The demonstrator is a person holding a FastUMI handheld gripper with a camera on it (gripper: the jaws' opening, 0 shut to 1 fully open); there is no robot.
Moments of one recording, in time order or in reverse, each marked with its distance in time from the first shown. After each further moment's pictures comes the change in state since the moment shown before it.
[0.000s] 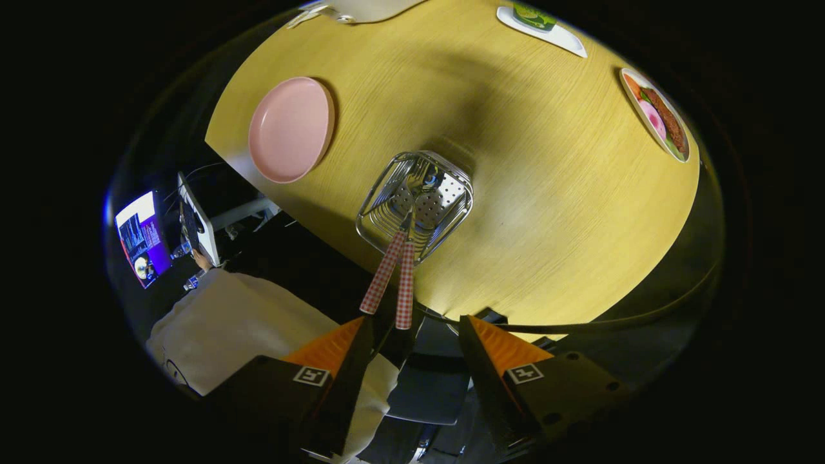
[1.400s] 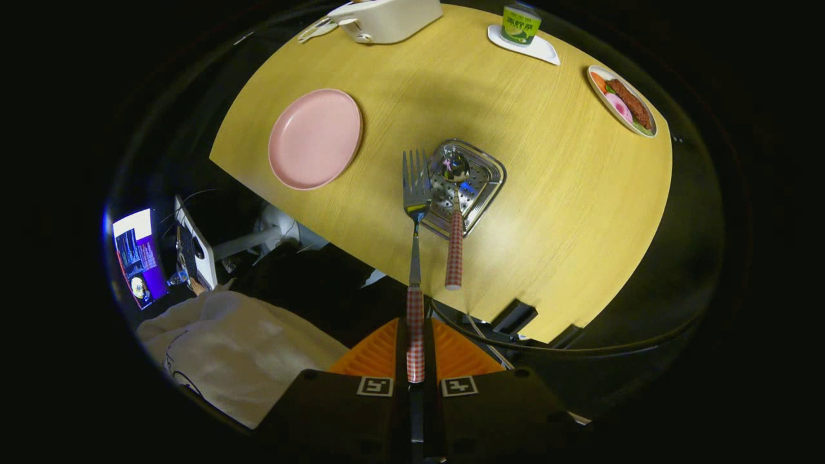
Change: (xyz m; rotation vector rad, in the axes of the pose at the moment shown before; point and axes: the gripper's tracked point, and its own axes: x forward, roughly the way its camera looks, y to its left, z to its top) arm 0.001 0.044 -0.033 0.084 -0.091 -0.041
